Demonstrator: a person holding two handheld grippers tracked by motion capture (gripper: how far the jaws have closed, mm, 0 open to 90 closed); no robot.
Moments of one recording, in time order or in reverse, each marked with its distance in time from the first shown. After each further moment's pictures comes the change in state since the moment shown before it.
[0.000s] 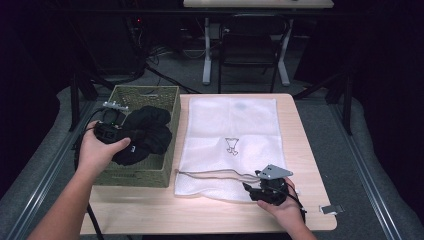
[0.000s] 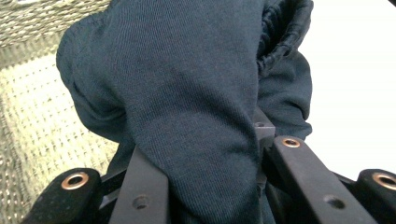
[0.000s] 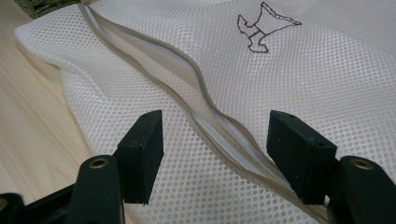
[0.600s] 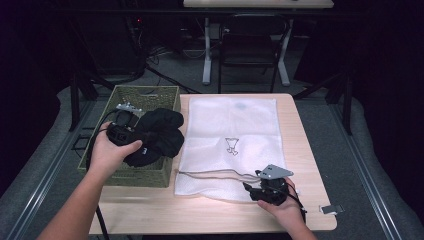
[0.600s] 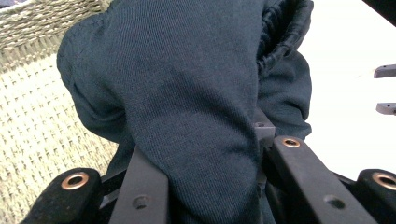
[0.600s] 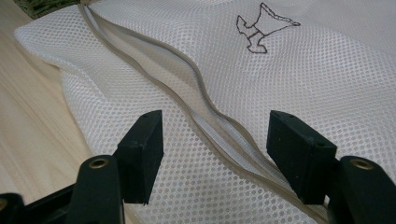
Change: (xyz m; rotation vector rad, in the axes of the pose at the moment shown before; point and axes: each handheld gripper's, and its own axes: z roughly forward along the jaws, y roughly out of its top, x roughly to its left) left arm -0.025 0.007 0.012 -0.008 -0.050 0.048; right arm -0.001 0.000 0.000 -0.004 -0.001 -0.002
